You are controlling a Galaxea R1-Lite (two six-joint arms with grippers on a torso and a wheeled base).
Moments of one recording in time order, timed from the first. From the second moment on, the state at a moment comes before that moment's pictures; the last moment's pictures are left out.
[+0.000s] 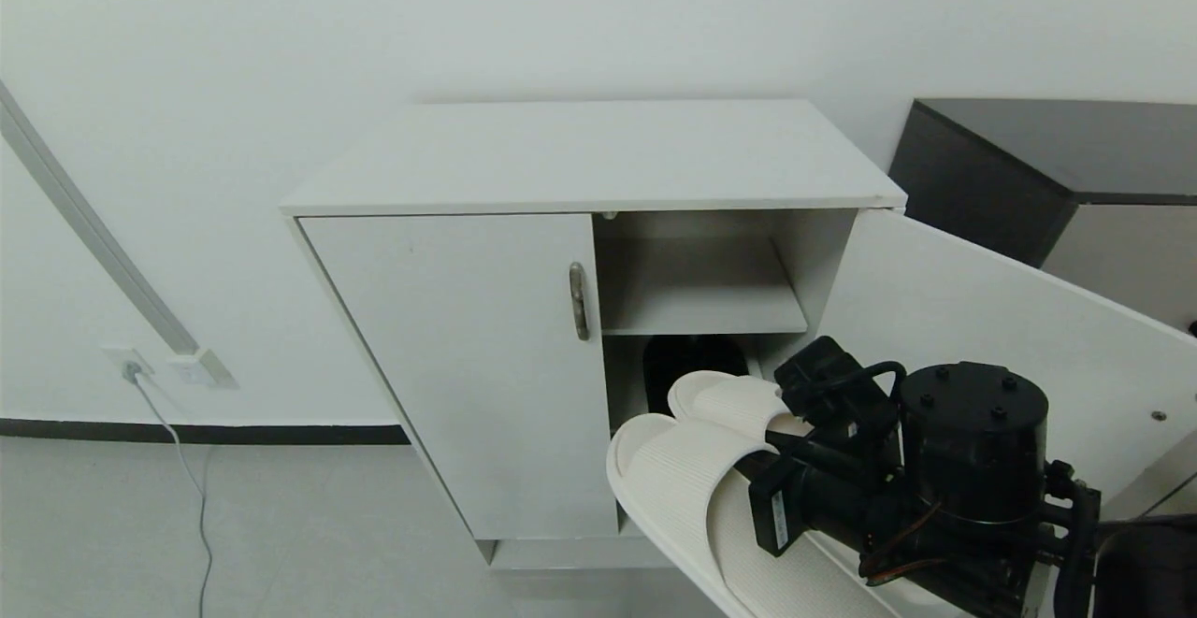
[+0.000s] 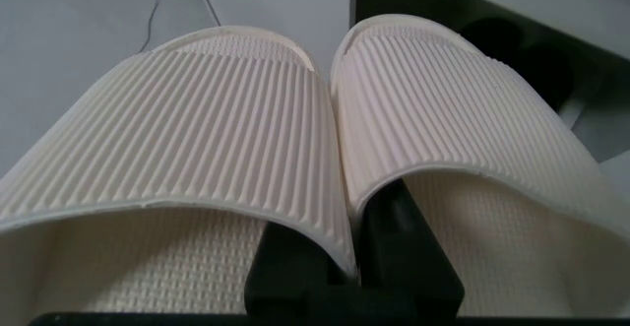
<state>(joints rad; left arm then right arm) 0.00 0.00 0.00 0.01 -0.01 0.00 0.84 1.73 -0.58 -0.90 -0.13 0.04</state>
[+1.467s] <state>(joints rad) 0.00 0.00 0.00 0.01 -0.01 0.00 0.84 1.75 -0.57 -0.93 -0.14 0.04</state>
